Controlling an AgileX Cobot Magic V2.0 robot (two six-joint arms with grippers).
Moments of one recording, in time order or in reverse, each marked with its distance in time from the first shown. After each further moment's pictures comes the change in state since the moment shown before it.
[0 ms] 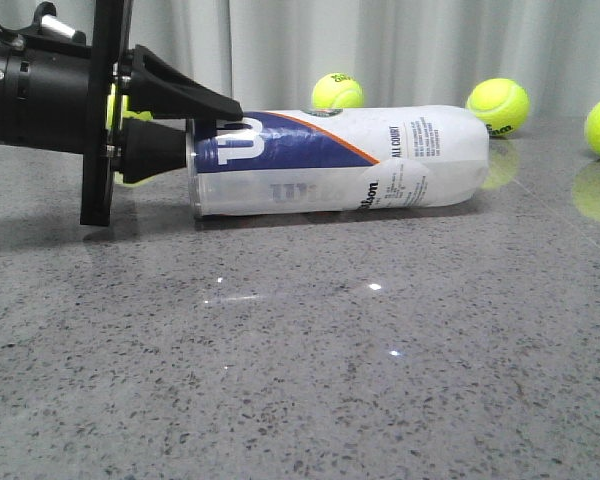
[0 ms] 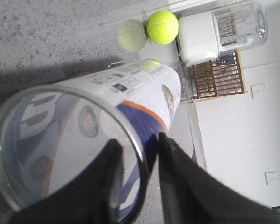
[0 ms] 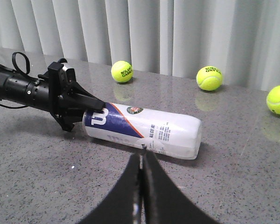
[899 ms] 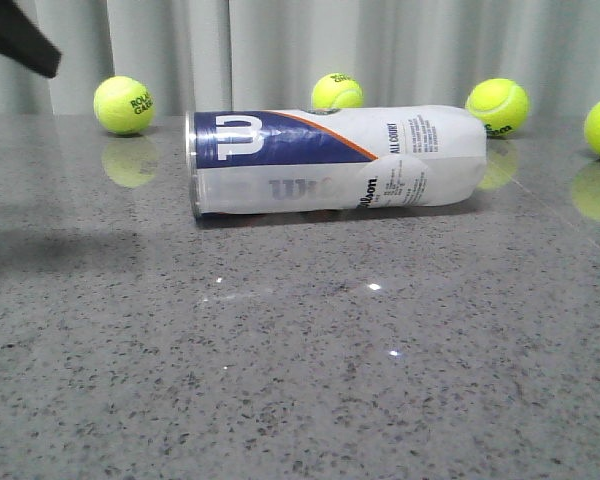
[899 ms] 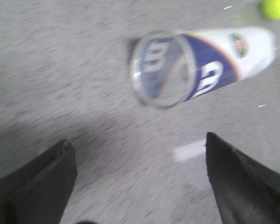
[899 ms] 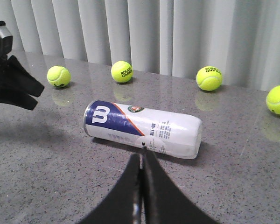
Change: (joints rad) left arm 0.152 -0.506 0.019 0.788 -0.230 -0.550; right arm 0.000 0.000 0.000 0.000 0.000 0.000
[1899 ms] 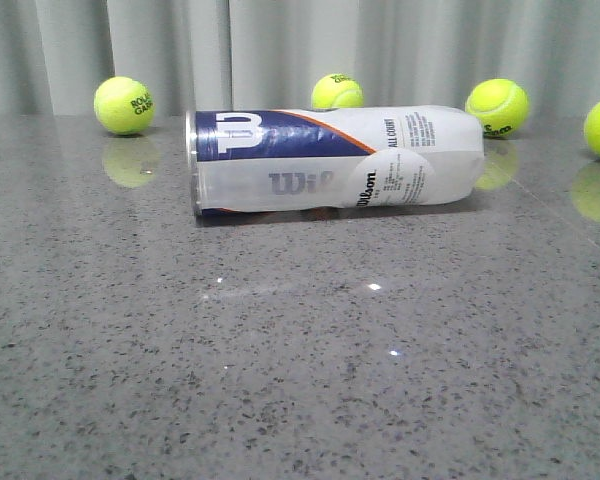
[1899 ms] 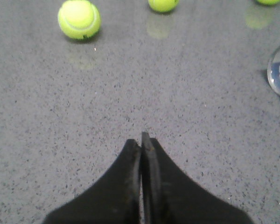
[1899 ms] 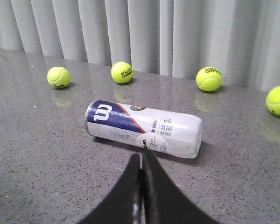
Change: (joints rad) left arm 0.000 -0.909 0.369 0.924 -0.212 -0.517; right arm 0.000 0.000 0.000 0.000 -0.002 0.000
